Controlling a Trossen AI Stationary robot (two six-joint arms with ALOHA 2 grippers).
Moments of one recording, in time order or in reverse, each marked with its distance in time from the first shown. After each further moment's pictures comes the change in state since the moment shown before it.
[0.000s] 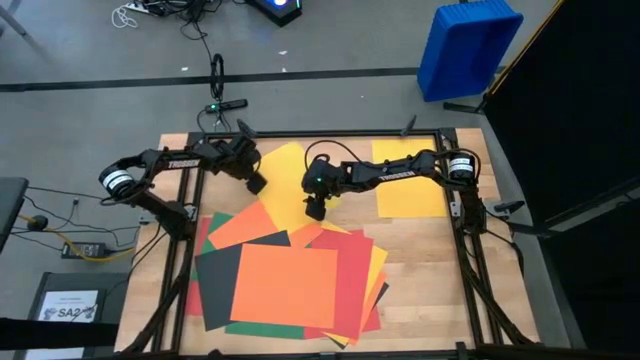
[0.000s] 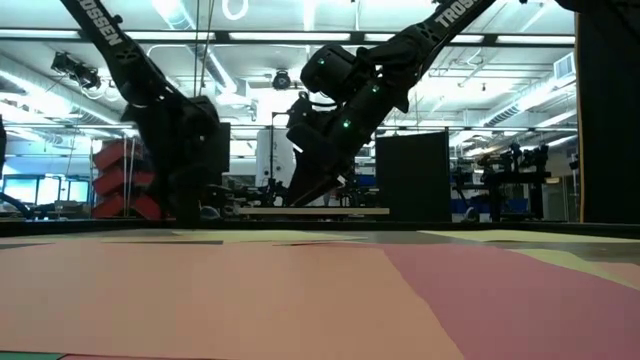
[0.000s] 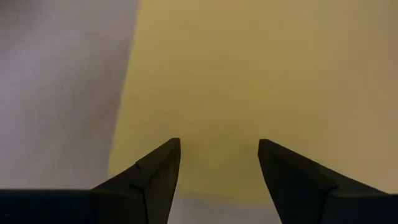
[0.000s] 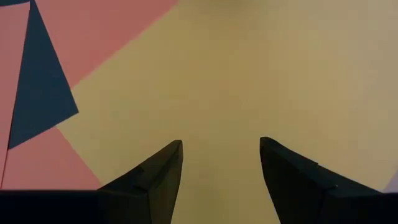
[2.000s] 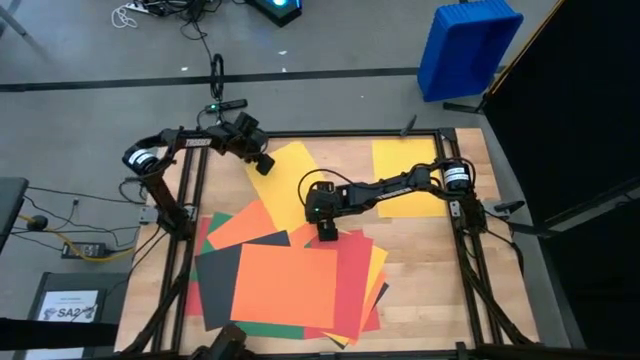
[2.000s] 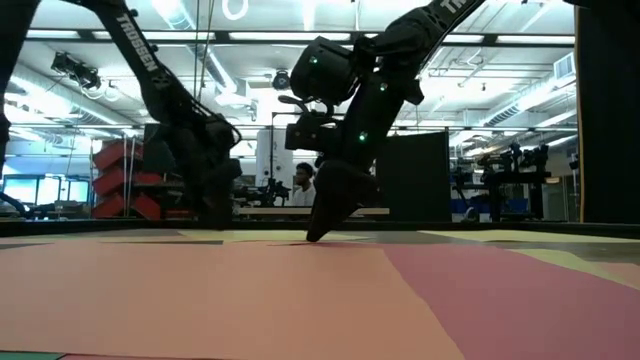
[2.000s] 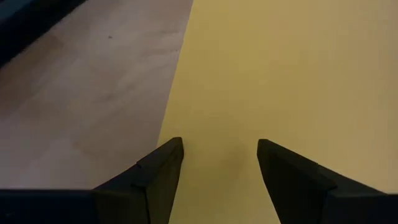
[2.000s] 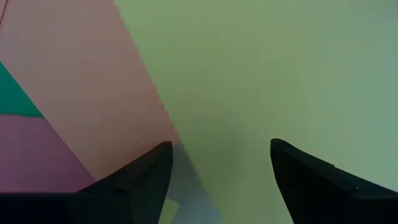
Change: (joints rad) left arm 0.147 0.264 0.211 0.013 0.241 0.075; right arm 0.138 0.045 0.000 -0.160 0.179 -0.250
